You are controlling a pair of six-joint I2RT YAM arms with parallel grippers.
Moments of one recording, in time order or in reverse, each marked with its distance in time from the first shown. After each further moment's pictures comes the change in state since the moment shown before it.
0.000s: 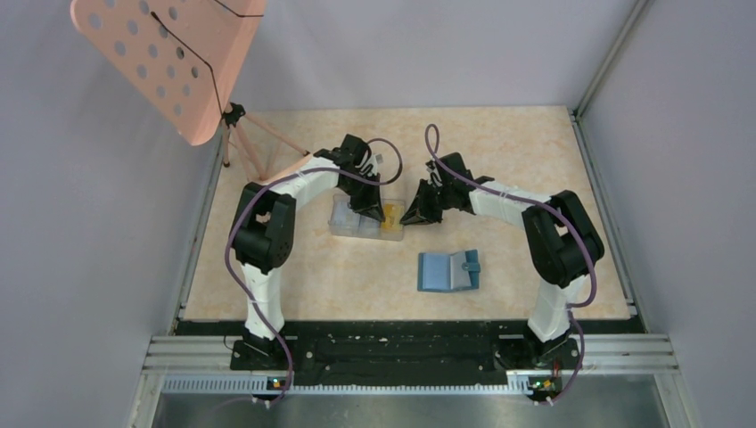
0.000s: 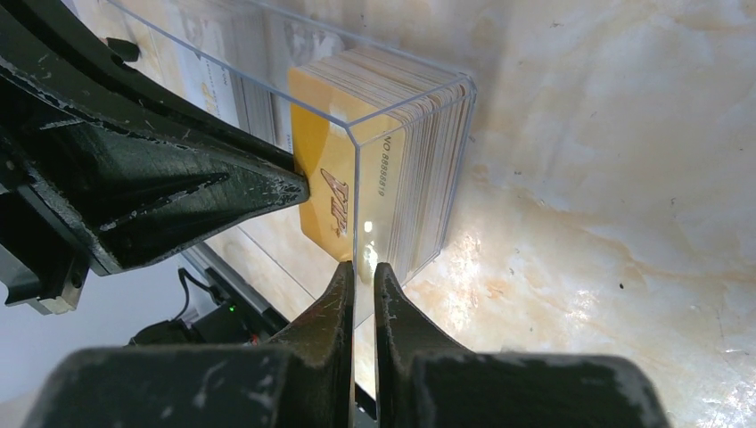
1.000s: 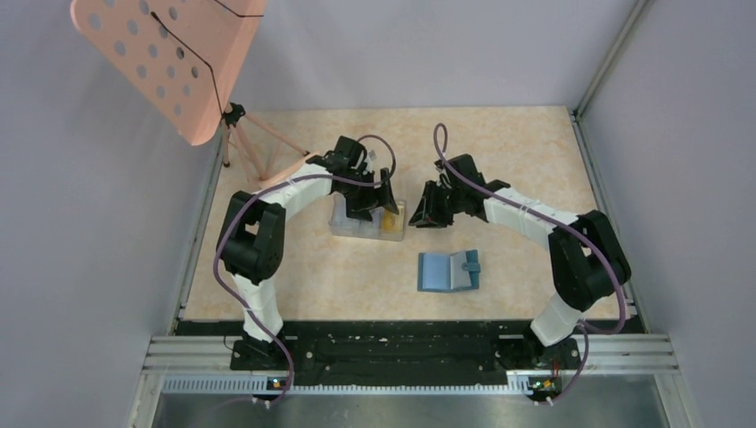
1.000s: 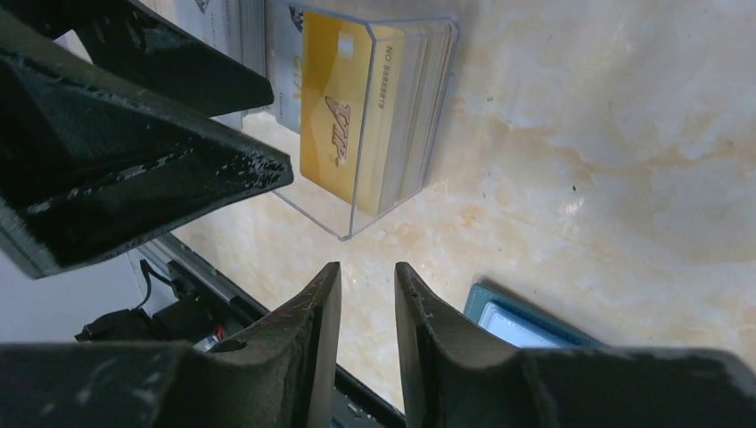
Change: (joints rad) left arm 0.000 -0.116 -0.130 0.129 -0.021 -0.155; right arm 0.006 -0.207 -0.095 -0.093 0.105 -0.080
